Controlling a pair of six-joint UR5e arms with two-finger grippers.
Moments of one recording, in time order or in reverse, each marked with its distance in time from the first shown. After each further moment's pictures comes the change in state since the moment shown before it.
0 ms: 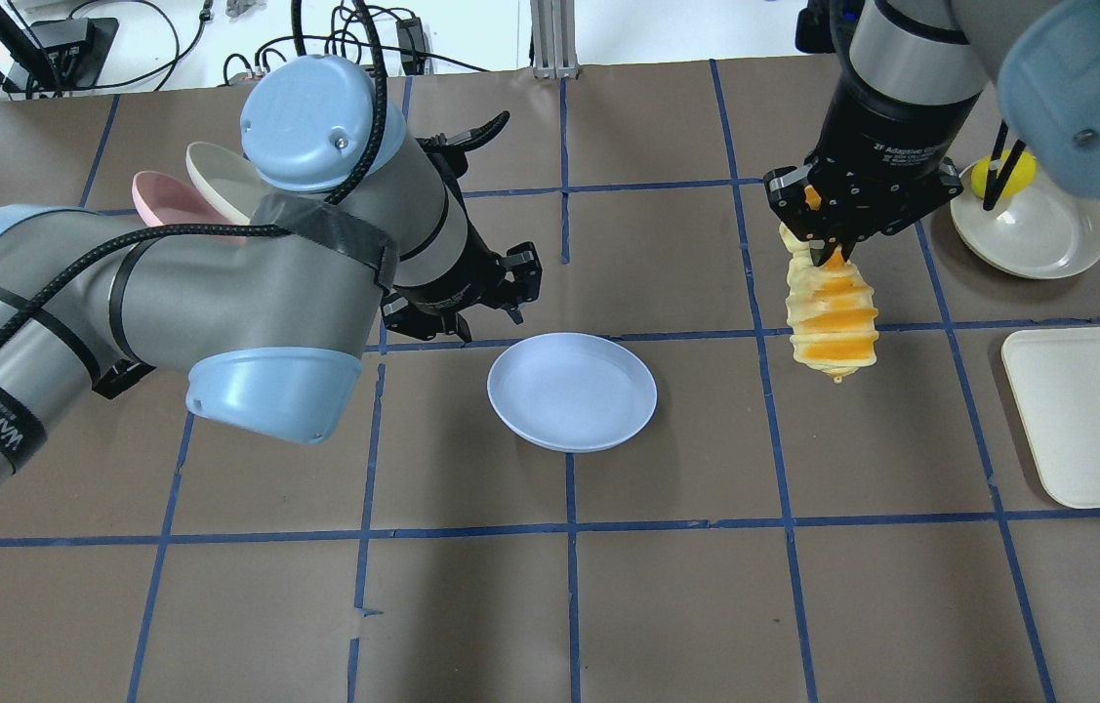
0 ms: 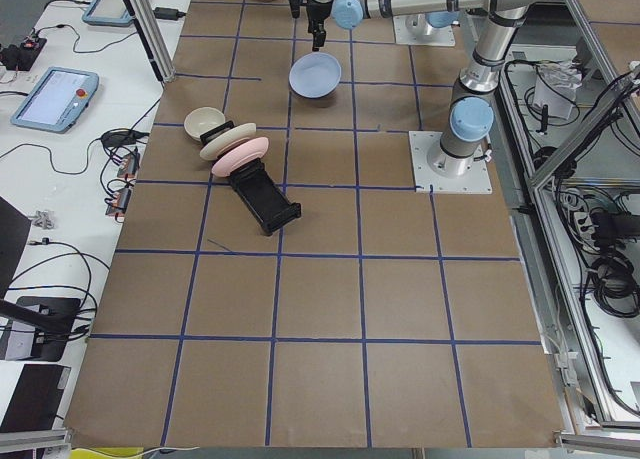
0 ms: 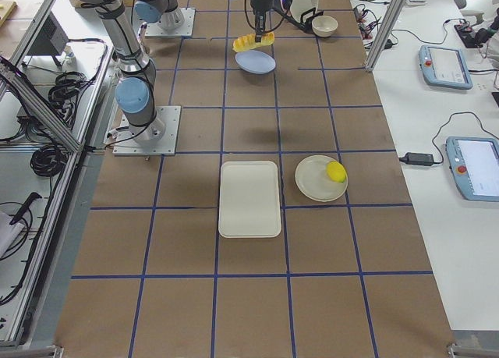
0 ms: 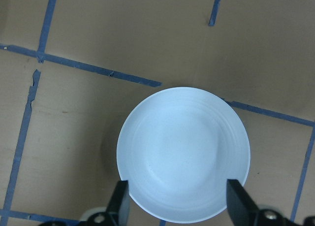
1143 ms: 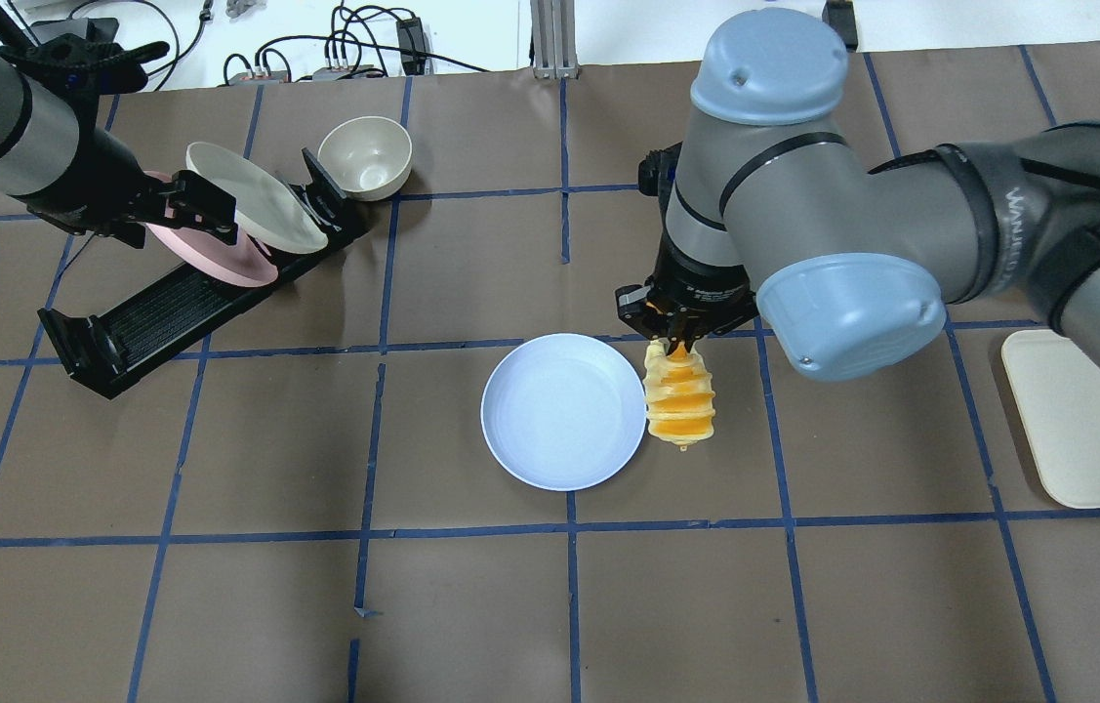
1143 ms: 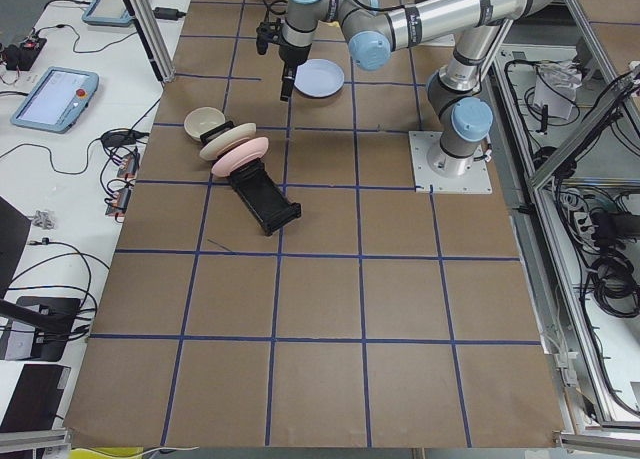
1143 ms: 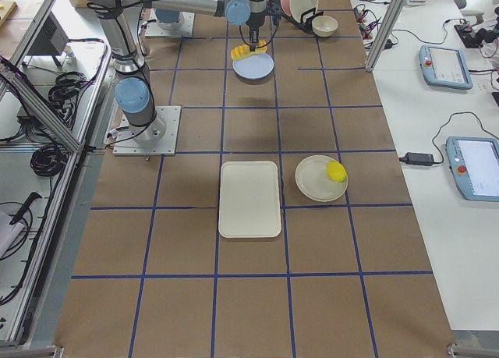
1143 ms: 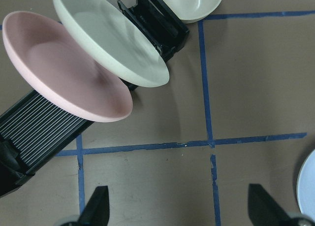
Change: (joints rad) left arm 0.515 0.101 0.025 -0.097 0.000 0.701; right arm 0.191 0.105 0.228 -0.366 0.098 0.138
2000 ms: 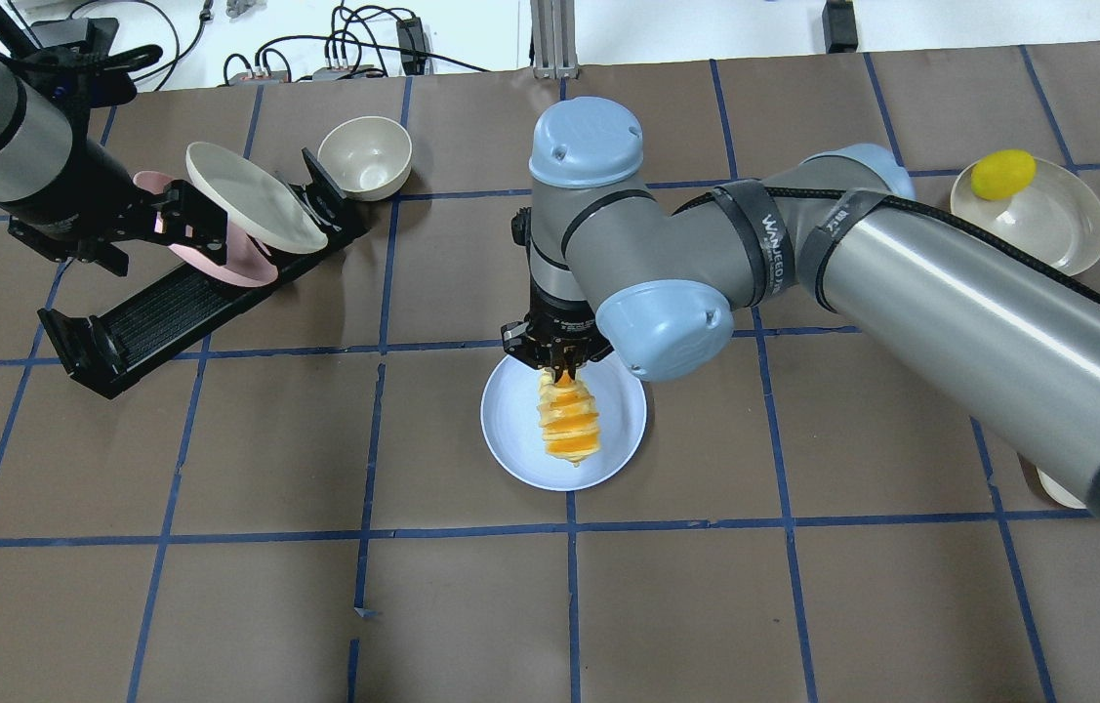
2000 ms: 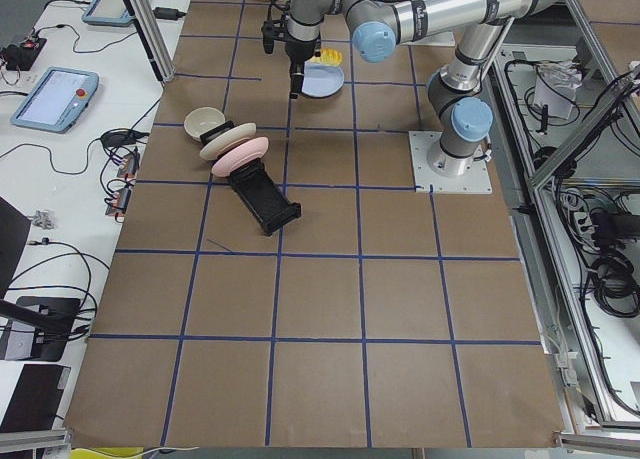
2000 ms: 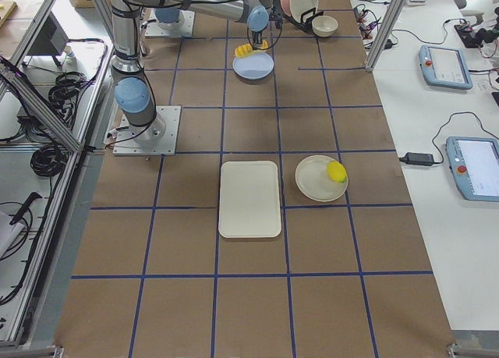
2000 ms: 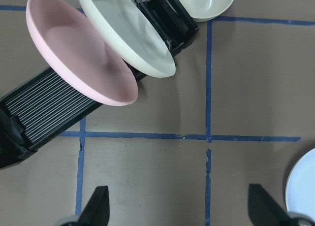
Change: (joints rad) left arm -0.021 0.017 0.039 -0.168 0.089 -0.112; right arm 0.138 0.243 -0.082 -0.110 0.050 0.048
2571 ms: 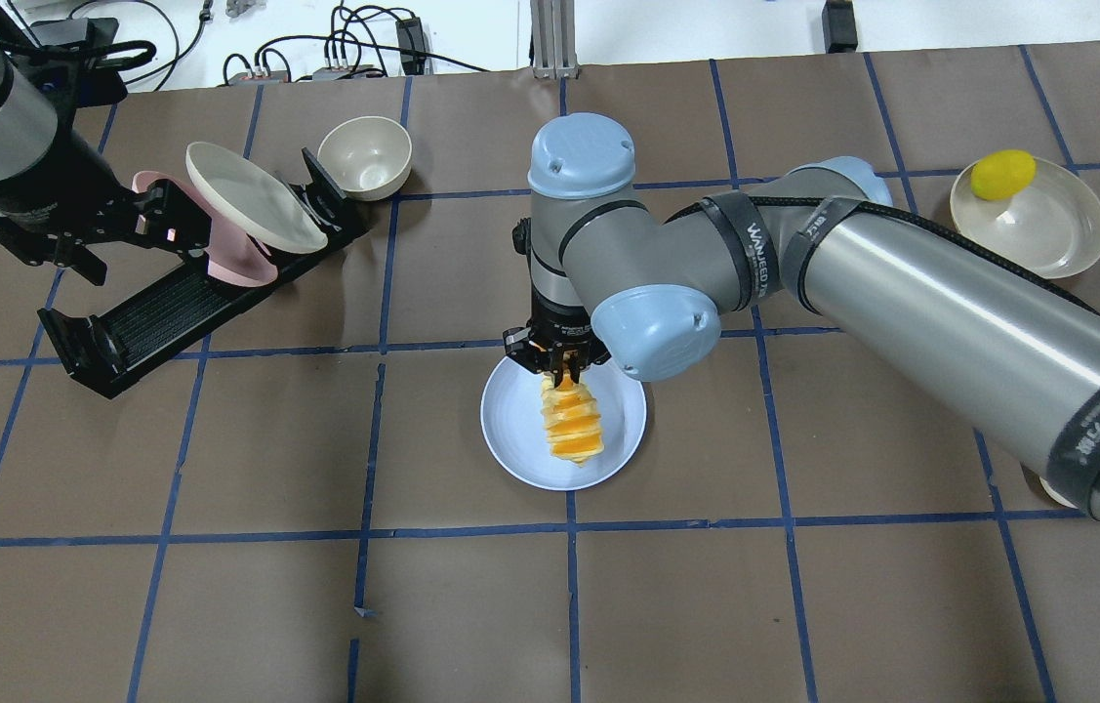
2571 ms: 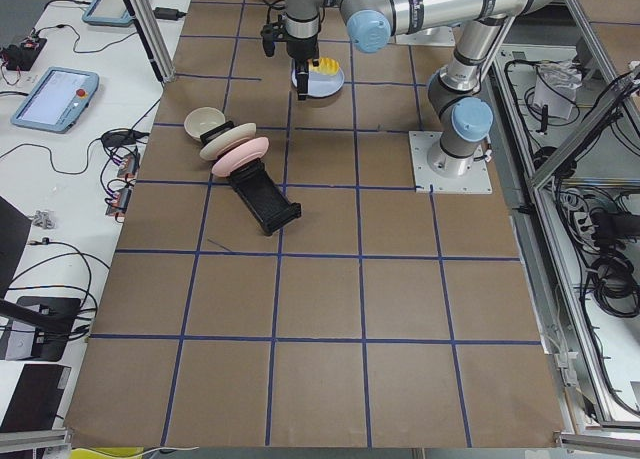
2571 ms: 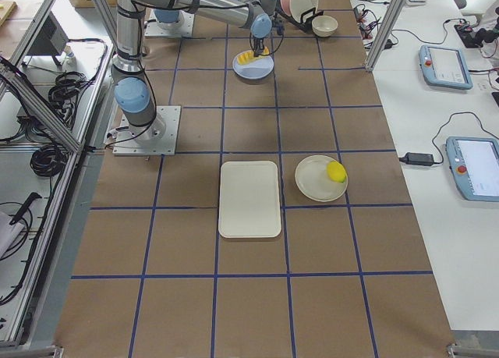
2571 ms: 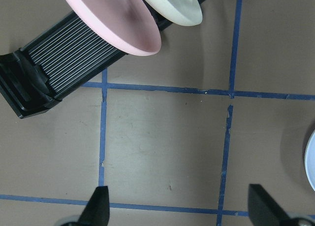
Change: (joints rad) left arm 0.004 -0.031 0.064 -0.090 0.029 0.000; right arm 0.001 0.036 0.011 -0.037 -0.005 -0.007
